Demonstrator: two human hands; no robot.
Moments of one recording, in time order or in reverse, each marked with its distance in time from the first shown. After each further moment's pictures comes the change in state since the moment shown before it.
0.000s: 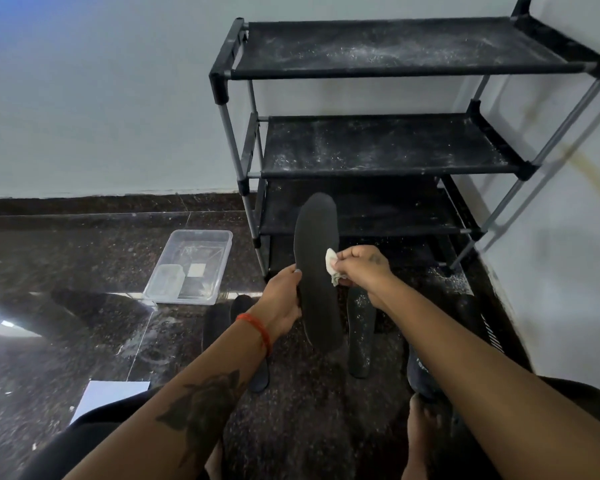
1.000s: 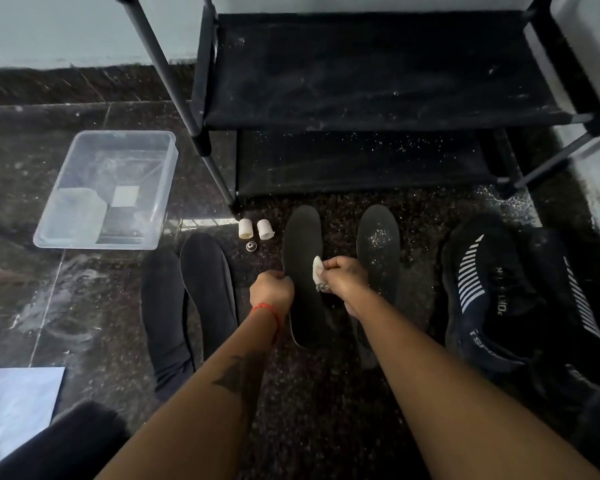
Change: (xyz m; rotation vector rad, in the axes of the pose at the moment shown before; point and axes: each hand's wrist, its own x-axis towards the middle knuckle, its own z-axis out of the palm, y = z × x) left_hand 0.210 -0.189 -0.064 0.621 0.372 -0.213; right_hand 0.160 0.234 0.110 -0.059 0.017 0.341
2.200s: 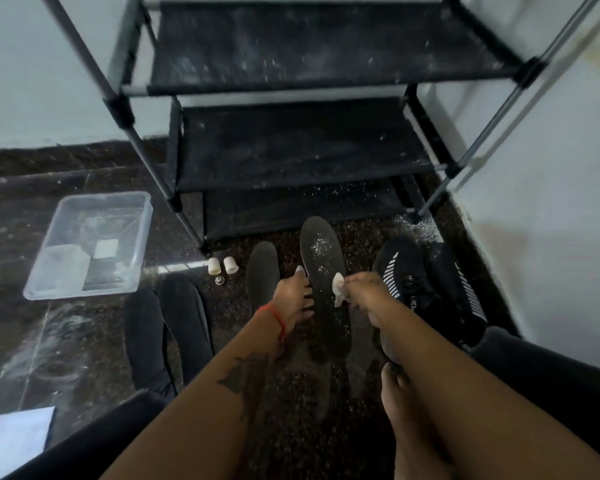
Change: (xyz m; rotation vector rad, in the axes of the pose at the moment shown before) left_hand -0.112 0.080 0.026 -0.318 -0.484 -0.025; right_hand -0.089 -0.023 -0.136 0.019 0.099 0.048
